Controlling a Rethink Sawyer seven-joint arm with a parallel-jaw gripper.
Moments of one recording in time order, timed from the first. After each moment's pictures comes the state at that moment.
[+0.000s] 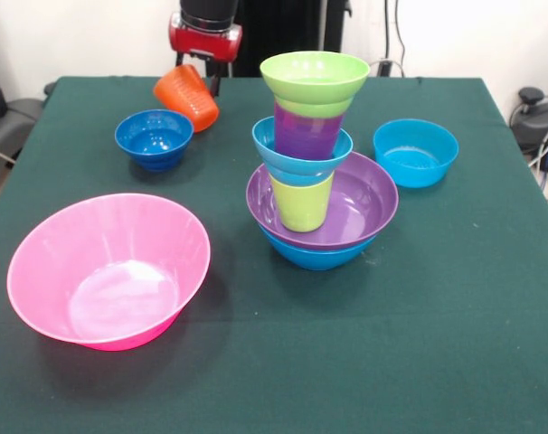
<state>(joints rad) -0.44 -0.53 -0.11 1.97 -0.85 0.06 2.20</state>
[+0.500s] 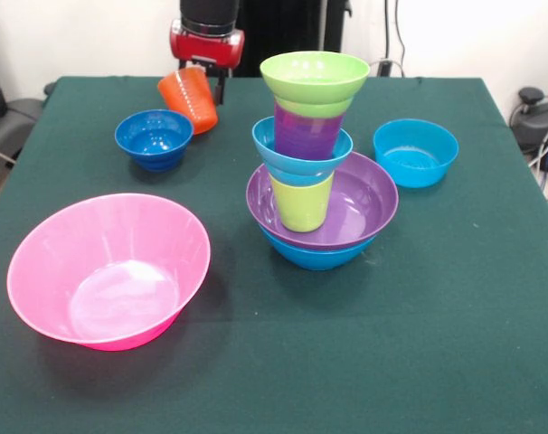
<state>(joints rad) -0.51 -0.56 -0.02 1.97 -0.85 0.08 2.20</state>
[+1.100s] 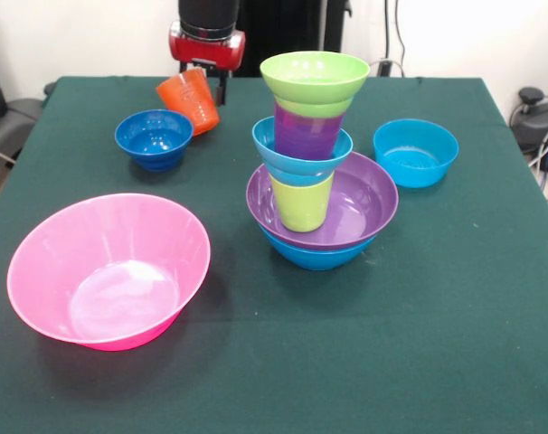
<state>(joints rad) -0.59 -0.60 0.10 1.97 -0.85 0.25 2.20</state>
